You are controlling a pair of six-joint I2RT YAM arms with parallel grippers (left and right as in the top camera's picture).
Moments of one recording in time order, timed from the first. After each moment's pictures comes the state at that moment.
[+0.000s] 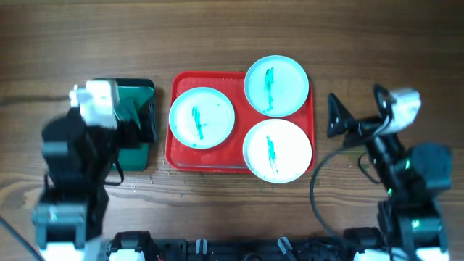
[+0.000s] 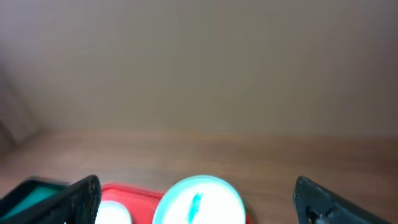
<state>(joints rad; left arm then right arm) 0.00 0.84 1.04 -0.71 0.12 -0.05 0.05 0.67 0.71 -0.16 -0.26 0.14</state>
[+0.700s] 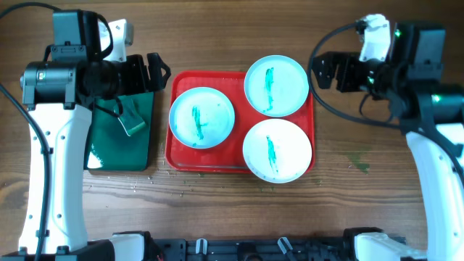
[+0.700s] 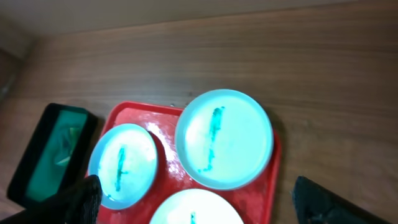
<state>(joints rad) 0.00 1.49 1.66 -1.20 0.31 -0.15 0.05 1.37 1.44 -0.84 -0.38 0.12</state>
